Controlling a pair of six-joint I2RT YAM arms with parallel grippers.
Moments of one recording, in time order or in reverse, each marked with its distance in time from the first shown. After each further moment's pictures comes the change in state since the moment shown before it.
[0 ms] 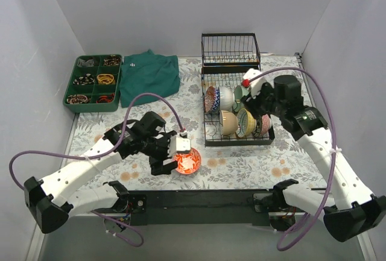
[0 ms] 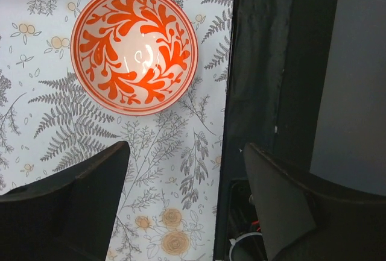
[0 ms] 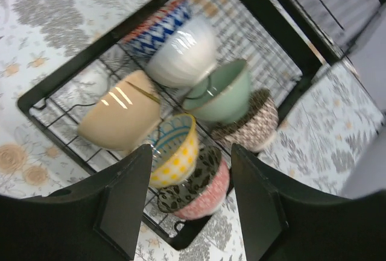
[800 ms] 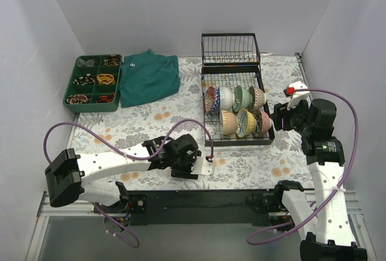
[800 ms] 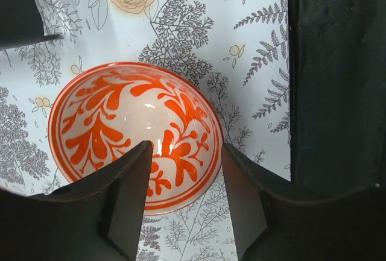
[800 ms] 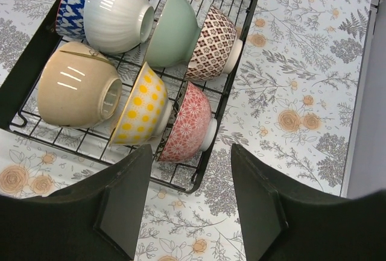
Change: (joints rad) left arm -0.363 0.255 -0.154 0.417 -0.385 0.029; right arm -0.502 -0.341 -0.243 0.000 -0.155 0.243
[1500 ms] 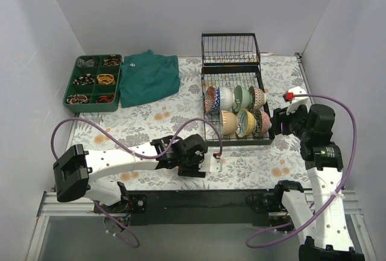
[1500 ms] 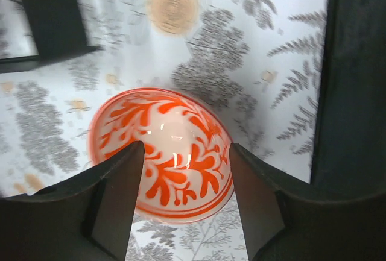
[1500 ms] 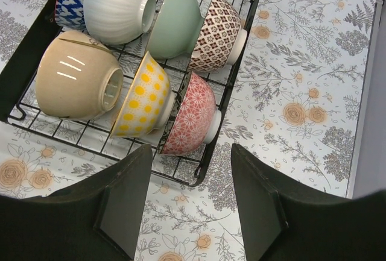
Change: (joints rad) left arm -0.057 0.084 0.060 0.017 -0.089 -0.048; right arm -0.010 -0.050 -0.058 0.000 -0.001 0.001
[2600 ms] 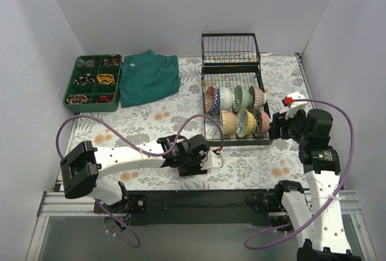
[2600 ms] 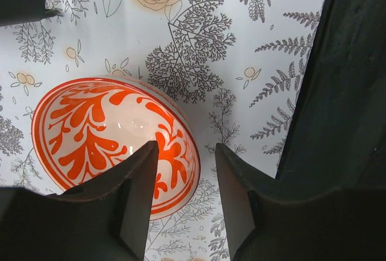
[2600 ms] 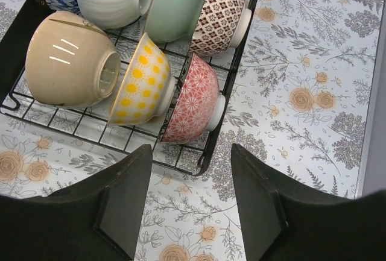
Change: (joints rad) left arm 0.005 0.071 0.063 -0.069 -0.027 -0.195; right arm -0.011 -0.042 -0.073 0.000 0.004 0.003
